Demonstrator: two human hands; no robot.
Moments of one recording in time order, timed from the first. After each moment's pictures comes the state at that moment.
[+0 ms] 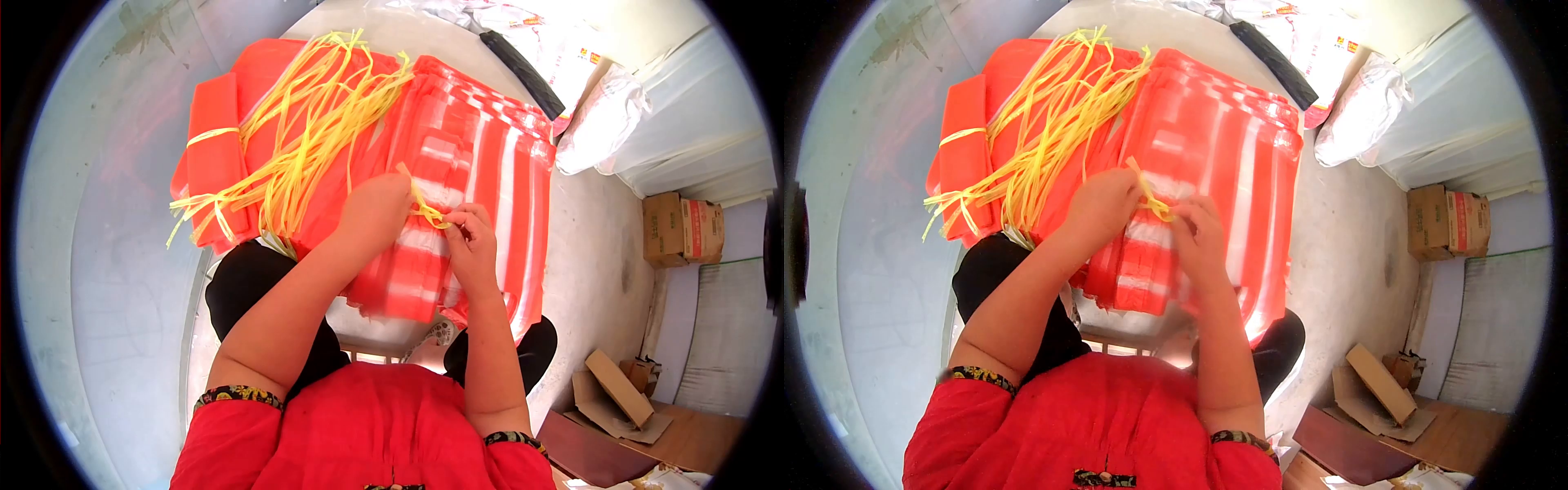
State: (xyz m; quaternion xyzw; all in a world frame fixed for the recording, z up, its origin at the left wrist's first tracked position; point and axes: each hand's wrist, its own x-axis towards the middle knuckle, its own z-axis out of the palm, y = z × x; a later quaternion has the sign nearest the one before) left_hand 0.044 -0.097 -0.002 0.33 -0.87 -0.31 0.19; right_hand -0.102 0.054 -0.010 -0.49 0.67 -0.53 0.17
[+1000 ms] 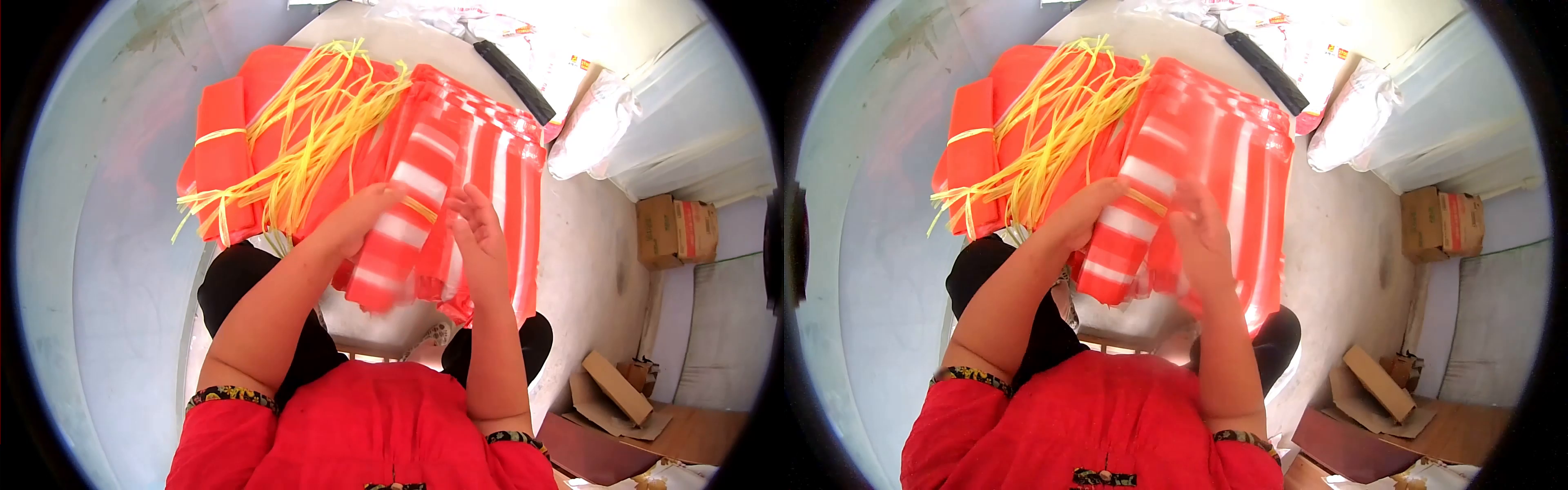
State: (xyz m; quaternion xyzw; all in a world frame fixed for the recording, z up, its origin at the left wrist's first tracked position) left_hand 0.076 -0.100 0.011 0.22 -0.36 -0.90 0.10; right_hand -0.075 0.069 0.052 -0.38 0.63 -0.59 0.32
